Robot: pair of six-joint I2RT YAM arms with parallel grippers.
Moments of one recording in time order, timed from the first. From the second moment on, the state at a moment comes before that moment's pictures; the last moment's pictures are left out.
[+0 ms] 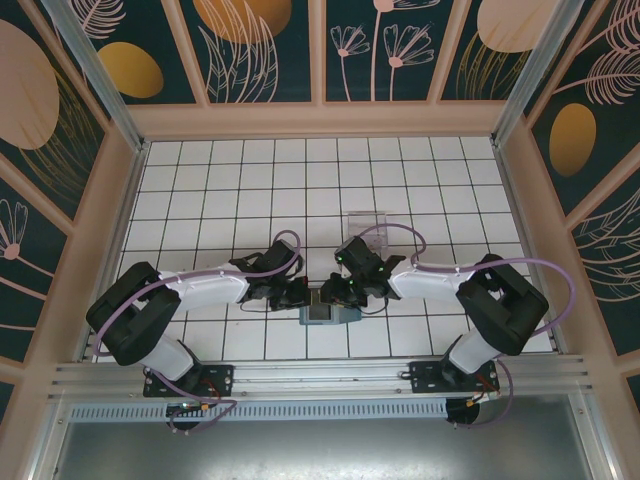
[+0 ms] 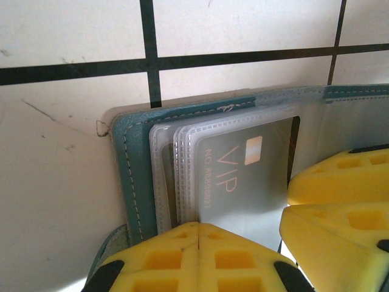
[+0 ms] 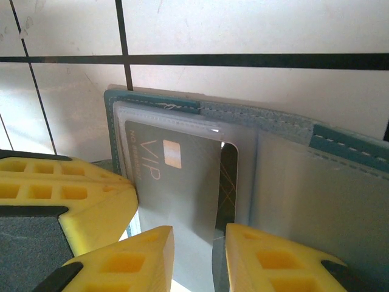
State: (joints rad) left arm -0.80 1.55 0.69 -0.23 0.35 -0.89; right arm 0.86 1.56 0.72 -0.20 -0.37 0.93
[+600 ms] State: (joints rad) left arm -0.80 1.55 0.69 -0.23 0.35 -0.90; right arm 0.89 1.56 0.74 -0.20 -0.37 0.94
